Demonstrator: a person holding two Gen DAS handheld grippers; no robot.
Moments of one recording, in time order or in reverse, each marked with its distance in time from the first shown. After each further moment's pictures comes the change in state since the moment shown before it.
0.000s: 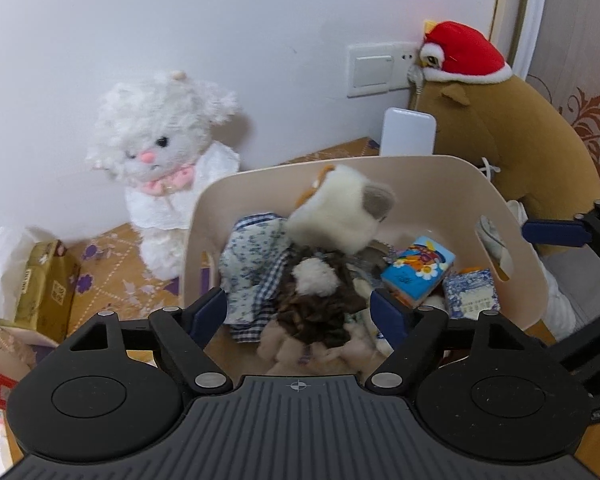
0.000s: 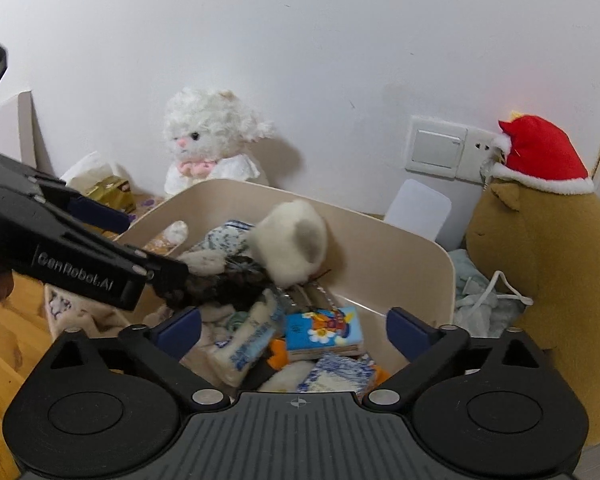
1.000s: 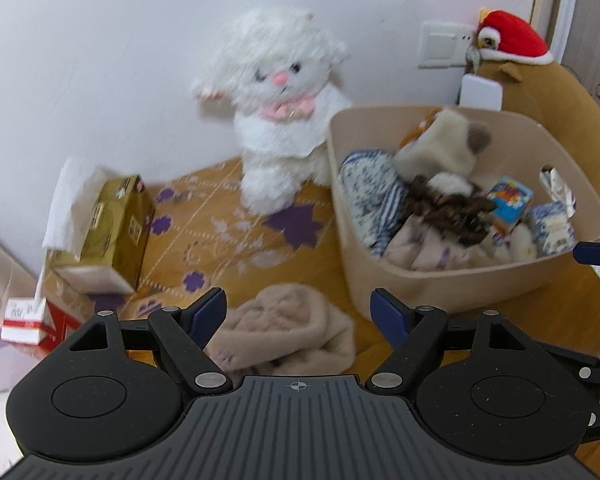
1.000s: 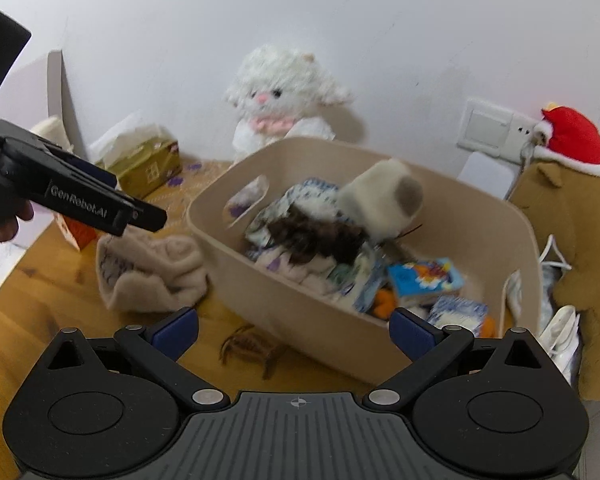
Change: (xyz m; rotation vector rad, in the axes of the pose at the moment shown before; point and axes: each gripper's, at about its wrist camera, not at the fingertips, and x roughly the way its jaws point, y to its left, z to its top) left arm -0.012 0.105 -0.072 -0.030 0.036 0.042; right arm -0.001 0.102 -0.028 -0.016 0.064 -0.008
